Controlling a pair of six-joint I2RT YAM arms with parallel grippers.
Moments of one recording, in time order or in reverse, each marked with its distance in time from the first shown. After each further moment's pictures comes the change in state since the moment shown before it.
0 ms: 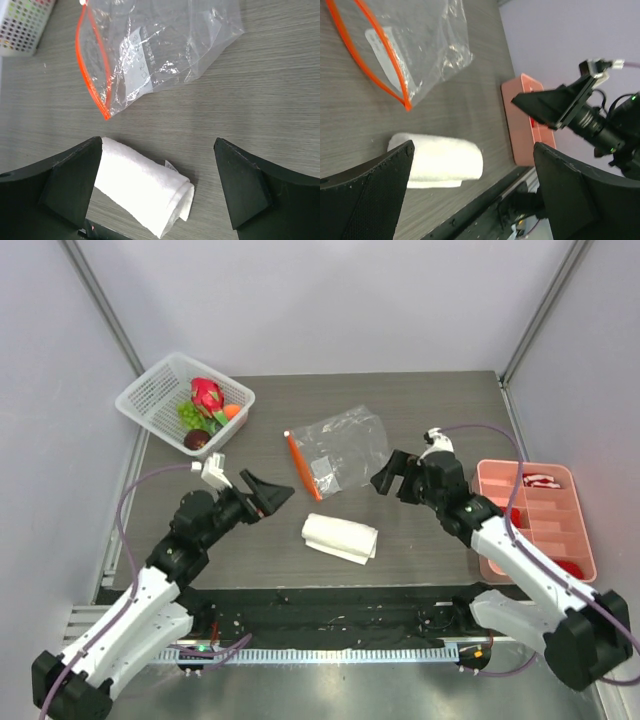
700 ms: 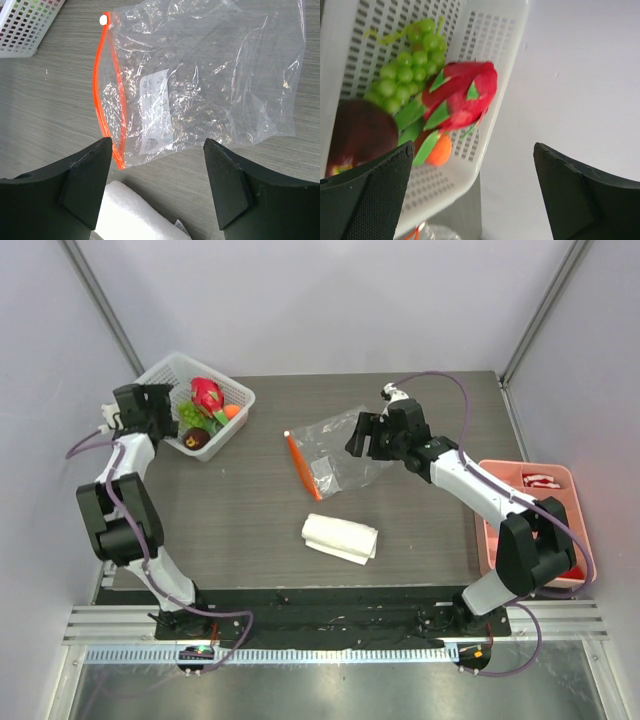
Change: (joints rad) left arm 0.779 1.116 0.826 -0.024 -0.105 -0.466; right arm -0.014 0.497 0.428 0.025 -0.107 -0.158
